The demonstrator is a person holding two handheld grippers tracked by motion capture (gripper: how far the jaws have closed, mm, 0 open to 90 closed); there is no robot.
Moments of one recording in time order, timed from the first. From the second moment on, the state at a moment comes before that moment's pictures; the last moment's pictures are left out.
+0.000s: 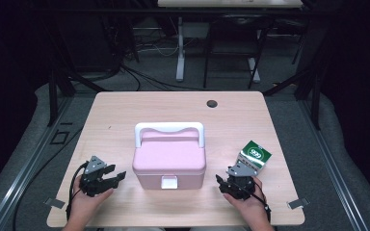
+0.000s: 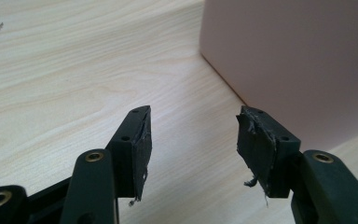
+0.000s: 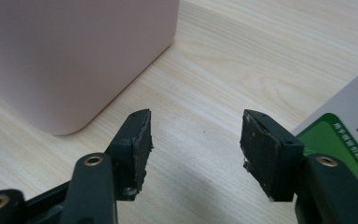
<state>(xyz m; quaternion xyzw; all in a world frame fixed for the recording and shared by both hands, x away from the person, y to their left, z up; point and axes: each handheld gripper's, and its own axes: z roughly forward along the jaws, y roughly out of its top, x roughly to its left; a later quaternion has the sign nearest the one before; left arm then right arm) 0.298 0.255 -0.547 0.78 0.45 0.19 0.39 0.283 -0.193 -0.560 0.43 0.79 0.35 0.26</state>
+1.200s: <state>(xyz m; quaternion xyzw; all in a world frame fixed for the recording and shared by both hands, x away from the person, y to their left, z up) 0.298 0.246 -0.542 0.77 0.45 0.15 0.42 0.286 -0.197 -0.559 0.46 0.77 0.40 0.20</state>
